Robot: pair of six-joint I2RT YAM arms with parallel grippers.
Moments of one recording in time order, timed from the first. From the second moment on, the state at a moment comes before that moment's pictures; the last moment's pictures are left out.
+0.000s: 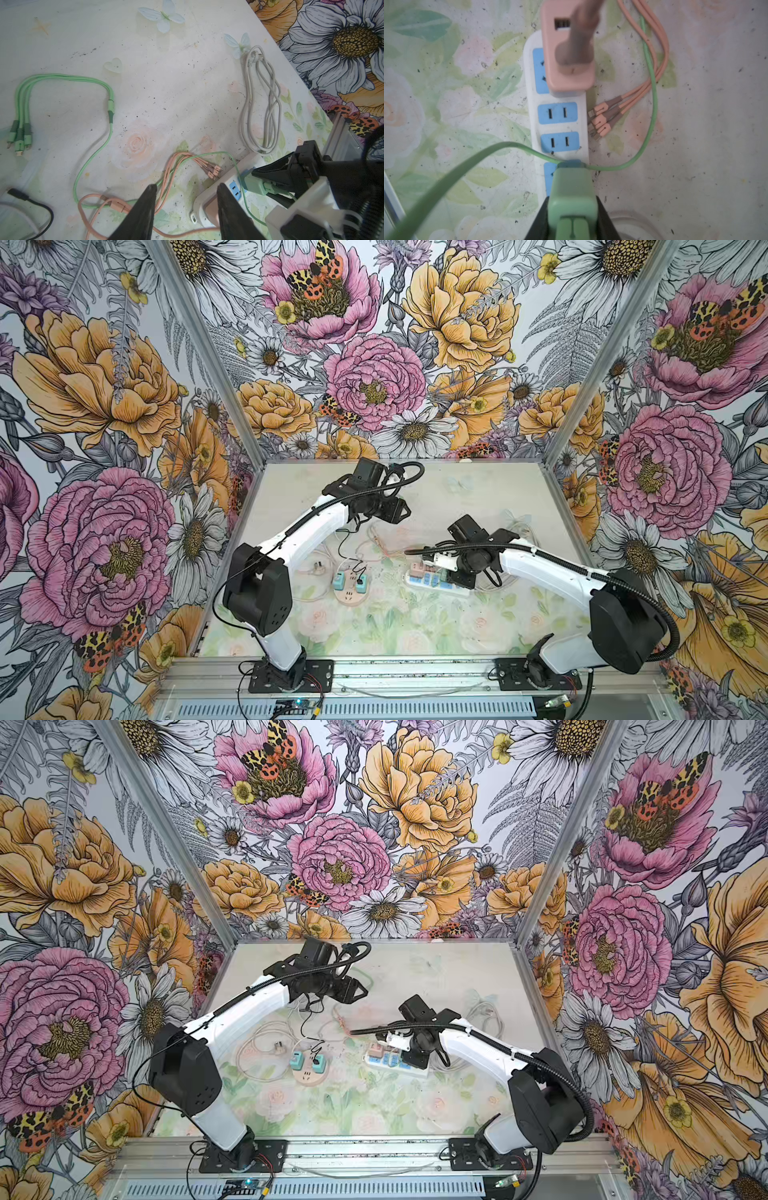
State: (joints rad) left arm -0.51 1.72 1.47 -0.62 0.39 -0.07; right arm 0.60 1.46 0.94 -0.76 -0.17 -0.67
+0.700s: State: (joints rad) left arm -0.62 2.16 1.73 -0.86 0.55 0.27; right arm 0.57 1.45 0.92 -0.76 -0.16 -0.67
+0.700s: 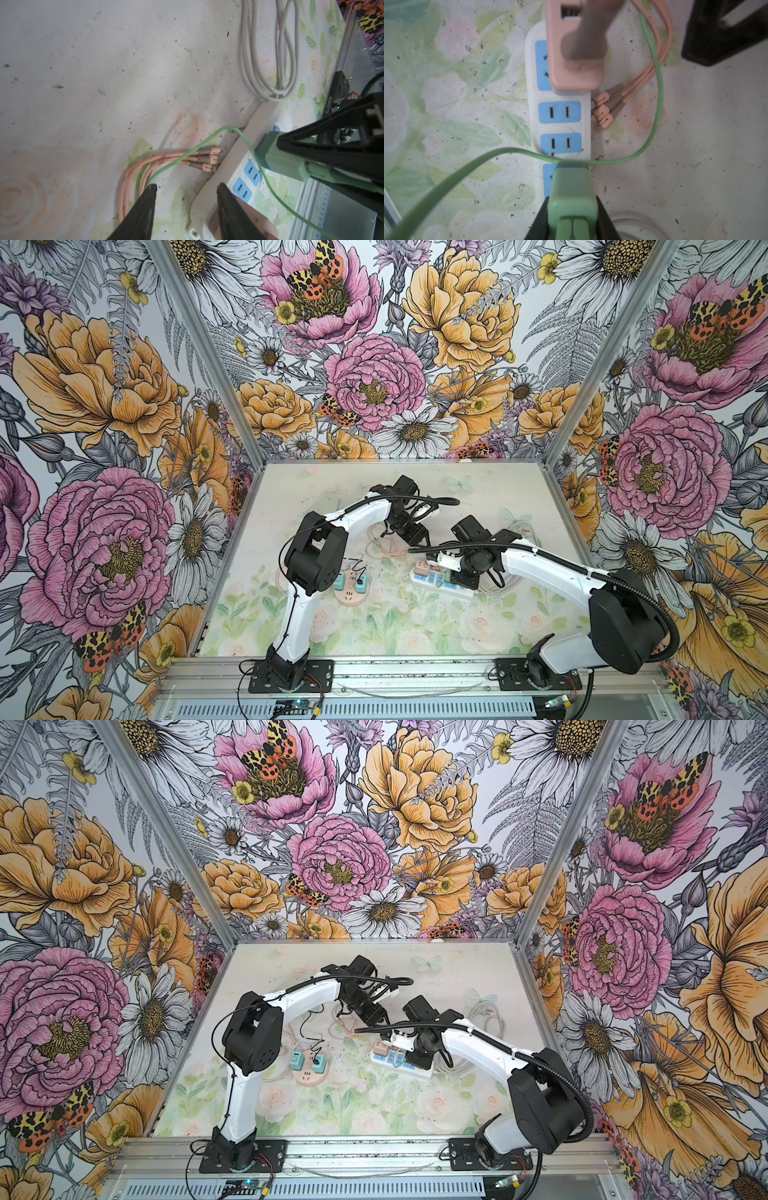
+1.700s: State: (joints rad) left arm -0.74 2.38 2.01 -0.99 0.27 0.32; right arm 0.57 1.45 0.91 -0.76 -0.15 -0.67
